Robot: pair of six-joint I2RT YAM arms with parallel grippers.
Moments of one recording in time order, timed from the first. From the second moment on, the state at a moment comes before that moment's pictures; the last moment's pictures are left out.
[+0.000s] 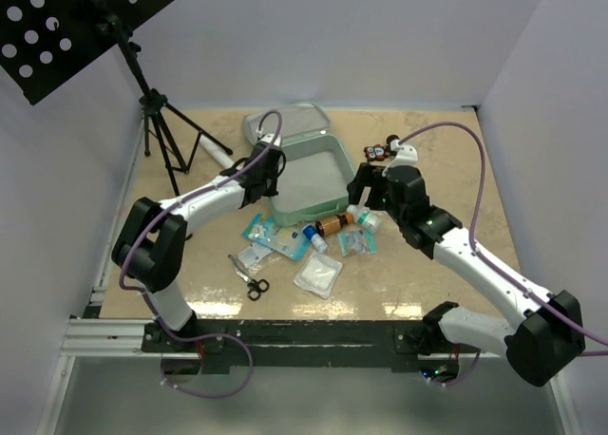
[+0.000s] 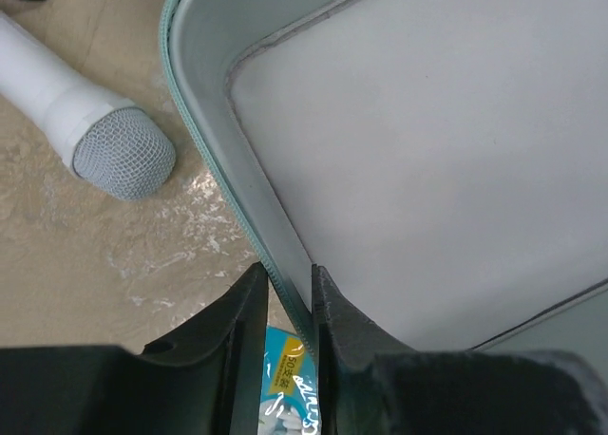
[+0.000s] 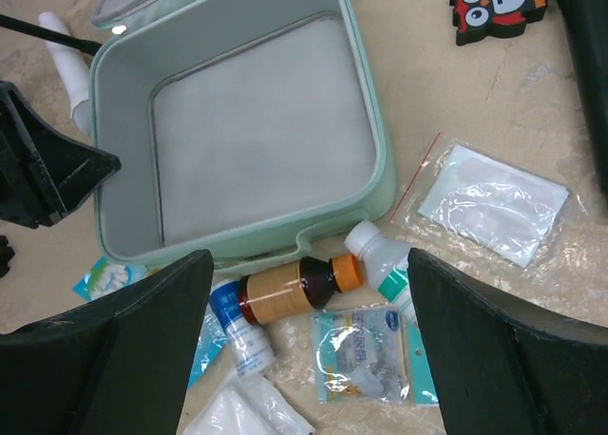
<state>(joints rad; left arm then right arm) -0.54 1.73 1.16 -0.26 -0.32 -0.30 0.55 1.11 0.83 -0.16 0.24 0.49</state>
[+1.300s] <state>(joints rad) -0.52 1.74 1.09 -0.01 -0.26 -0.21 0.55 1.17 0.78 -0.16 0.20 0.49</state>
